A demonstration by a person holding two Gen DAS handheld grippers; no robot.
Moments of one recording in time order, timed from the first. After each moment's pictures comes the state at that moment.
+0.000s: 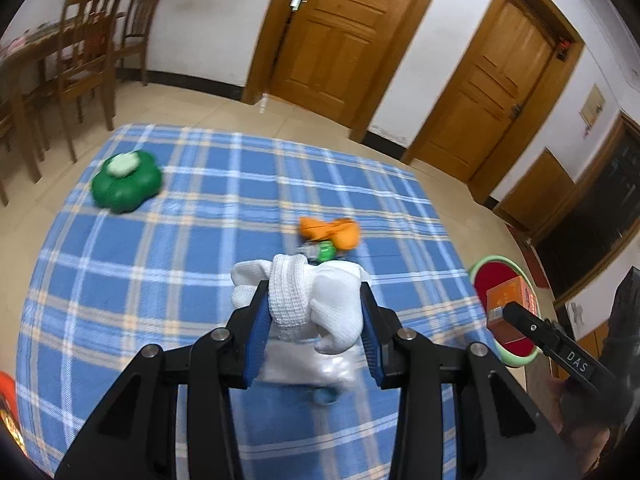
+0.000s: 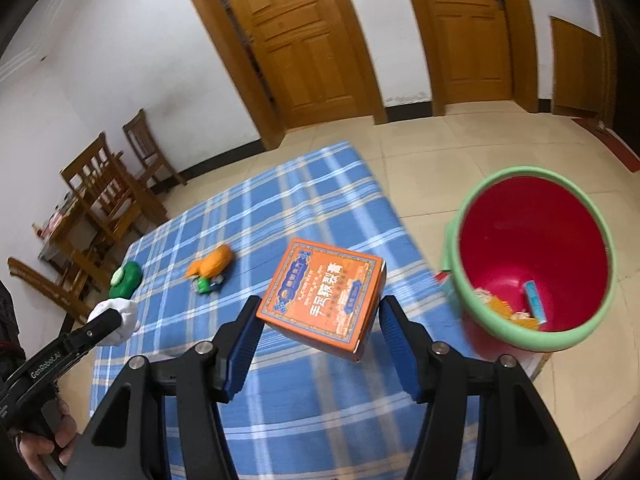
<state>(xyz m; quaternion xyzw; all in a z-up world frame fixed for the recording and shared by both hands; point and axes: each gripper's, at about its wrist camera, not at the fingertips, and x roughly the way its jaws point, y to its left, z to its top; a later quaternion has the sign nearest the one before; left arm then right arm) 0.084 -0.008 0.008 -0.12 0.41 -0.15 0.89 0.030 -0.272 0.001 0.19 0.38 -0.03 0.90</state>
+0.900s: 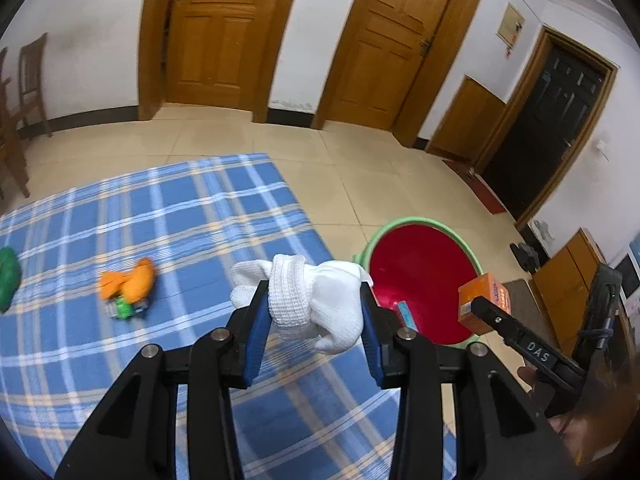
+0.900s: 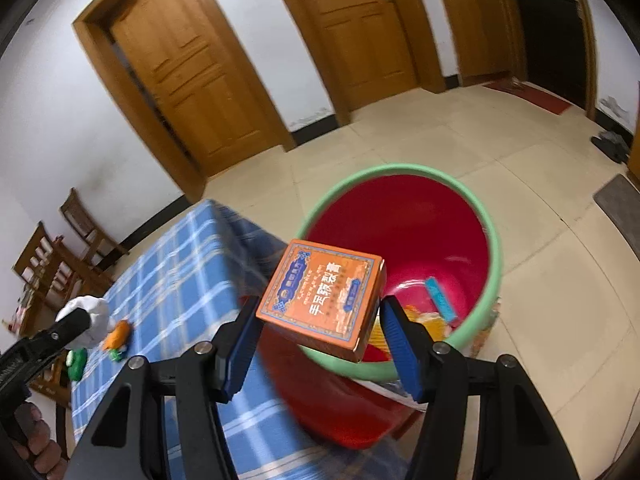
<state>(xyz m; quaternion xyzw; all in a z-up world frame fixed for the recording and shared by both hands) 0.101 -0.190 0.034 -0.01 0.41 -0.30 0.86 -0.019 -0.424 -0.023 0.27 0.35 -0.17 0.88</state>
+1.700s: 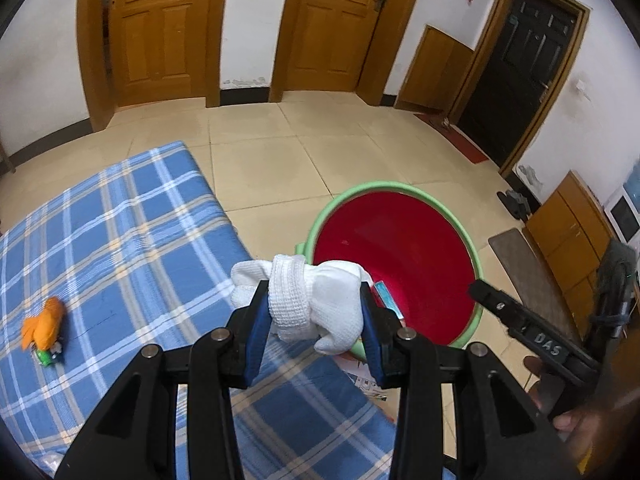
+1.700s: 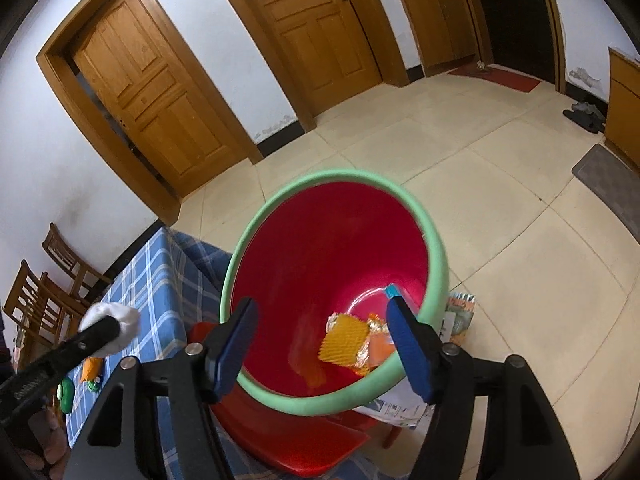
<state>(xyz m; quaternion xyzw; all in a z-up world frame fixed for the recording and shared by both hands) 0.109 -0.293 0.000 0.06 0.44 -0.35 0.83 -0.040 -0.476 -0.042 0.31 0.33 -0.22 0.87</state>
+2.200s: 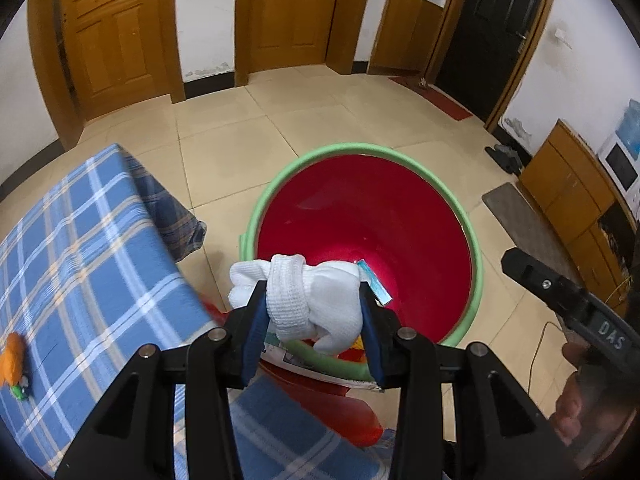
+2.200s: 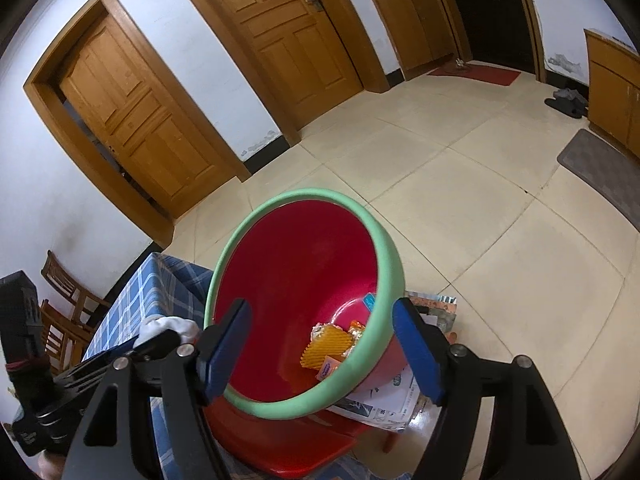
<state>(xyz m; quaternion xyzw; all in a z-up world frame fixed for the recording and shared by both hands) 0.096 -0.362 -0.031 0.13 0.45 -0.39 0.80 -0.071 -0.502 -0.042 0.34 0.31 -0.24 0.86</state>
